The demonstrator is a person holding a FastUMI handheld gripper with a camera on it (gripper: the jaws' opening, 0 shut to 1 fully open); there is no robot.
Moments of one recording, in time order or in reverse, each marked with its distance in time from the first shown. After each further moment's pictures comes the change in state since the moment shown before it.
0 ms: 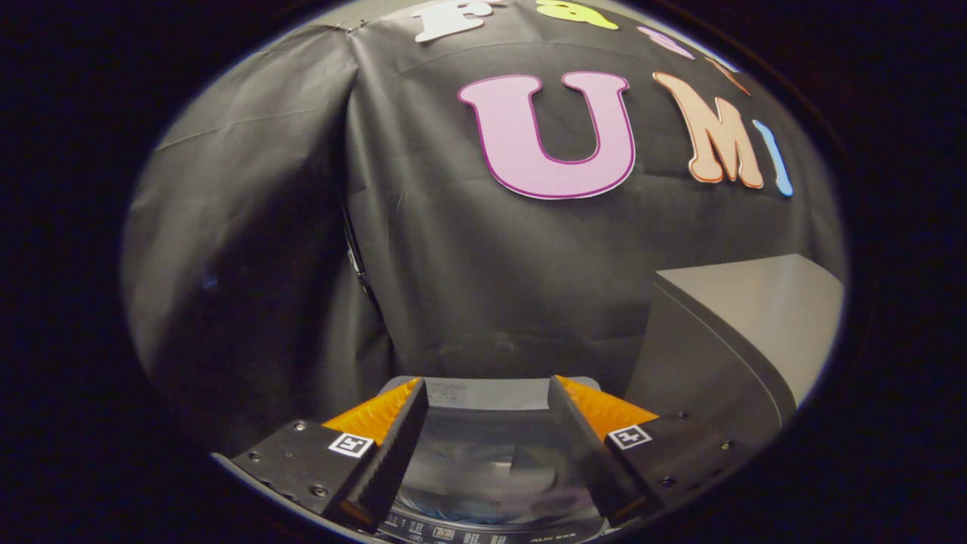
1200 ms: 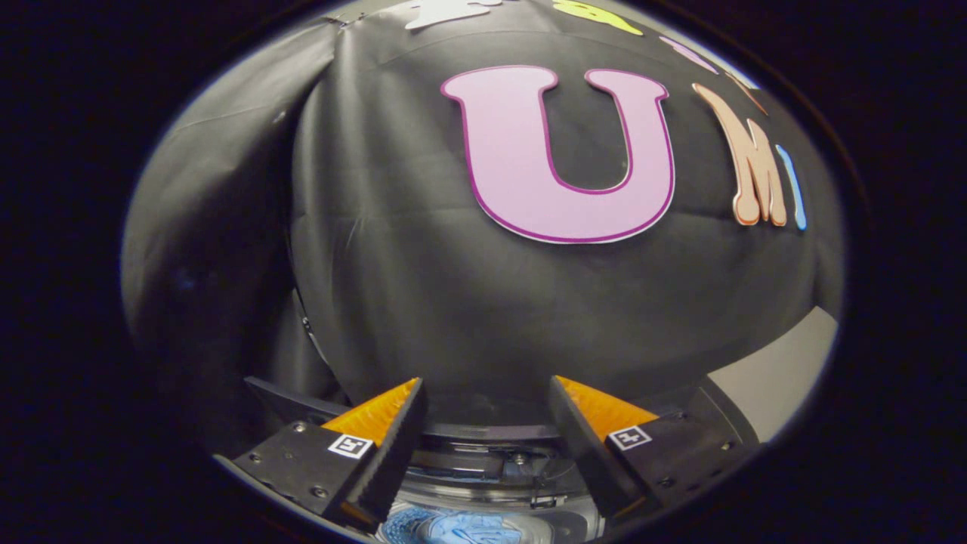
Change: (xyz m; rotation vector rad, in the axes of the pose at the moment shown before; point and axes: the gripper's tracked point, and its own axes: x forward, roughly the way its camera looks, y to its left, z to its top) arm 0.012 0.004 -0.017 -0.060 -0.032 -0.070
